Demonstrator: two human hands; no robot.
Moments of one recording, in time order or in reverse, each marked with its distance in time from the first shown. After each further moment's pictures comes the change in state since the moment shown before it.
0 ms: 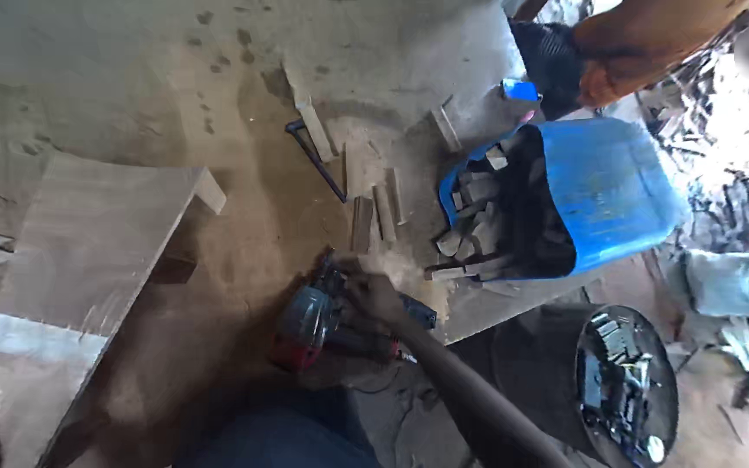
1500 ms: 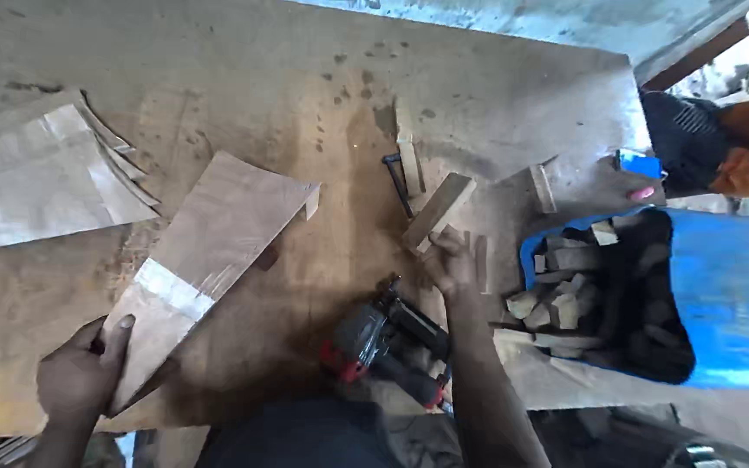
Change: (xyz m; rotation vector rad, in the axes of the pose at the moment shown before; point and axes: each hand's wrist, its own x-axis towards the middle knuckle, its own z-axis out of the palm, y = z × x) left_hand 0.022 -0.077 0.005 0.158 0.093 0.064; right_hand 0.131 -0.053 -0.053 1.477 0.031 -0.264
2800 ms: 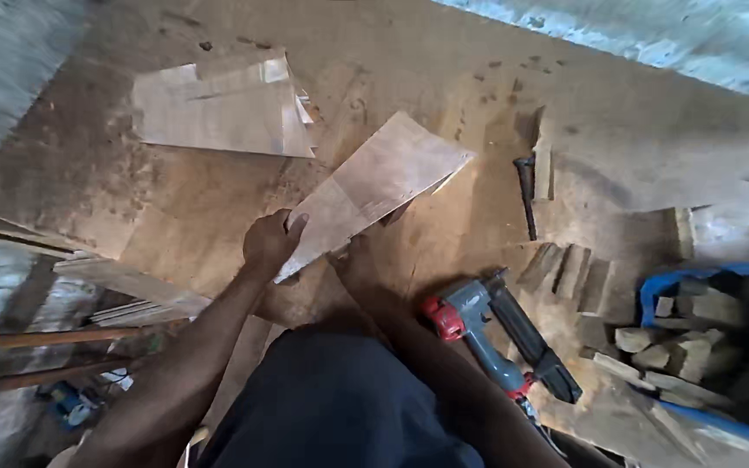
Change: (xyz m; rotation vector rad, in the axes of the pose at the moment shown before) left_hand 0.008 -0.009 -0.006 -0.065 -0.151 -0.012; right_hand -0.144 0.285 0.278 -1.416 -0.386 -0.101
